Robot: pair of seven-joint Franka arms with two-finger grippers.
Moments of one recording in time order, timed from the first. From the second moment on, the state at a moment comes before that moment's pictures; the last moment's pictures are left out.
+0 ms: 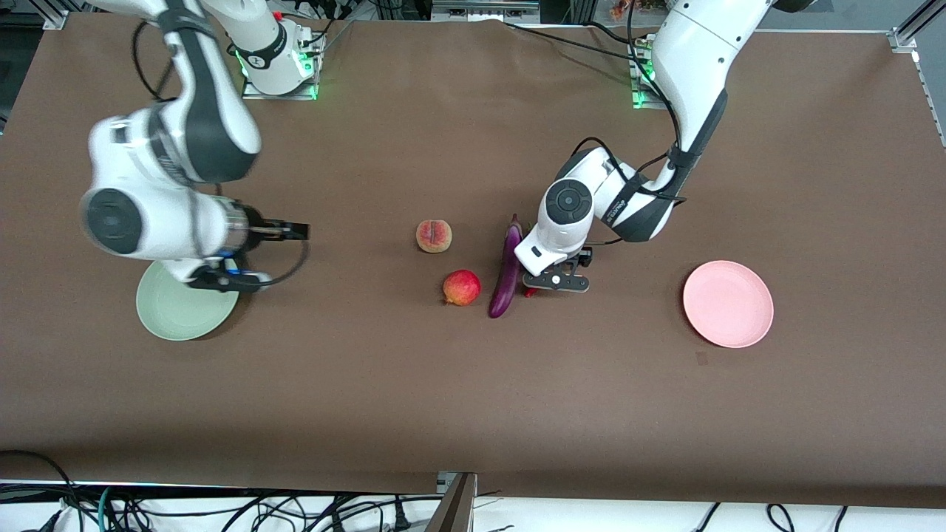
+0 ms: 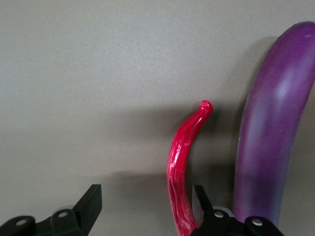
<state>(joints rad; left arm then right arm) -0.37 0.64 -0.23 -1.77 0.20 2.29 -0.61 0.38 0.41 -0.09 -1.56 0.20 1.65 0.33</state>
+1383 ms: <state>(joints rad) -0.29 0.51 -0.22 -1.74 0.22 2.01 -0.50 0.74 0.71 -0.09 -1.56 0.31 2.04 0.65</state>
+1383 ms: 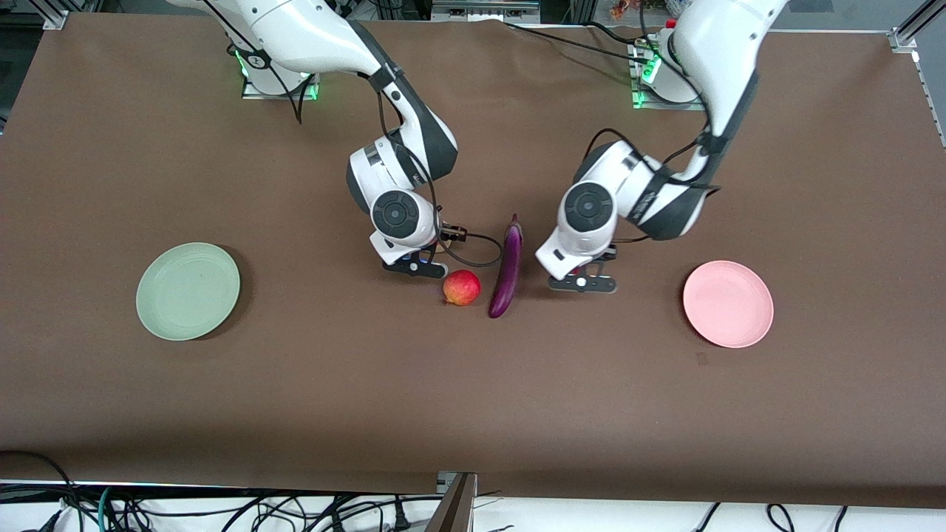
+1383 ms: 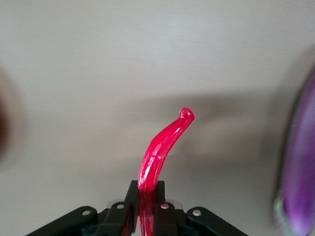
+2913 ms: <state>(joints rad) 0.25 0.59 -0.26 -1.73 0.24 2.24 0.88 0.74 0.66 -0.24 -1.53 0.24 1.87 0.37</state>
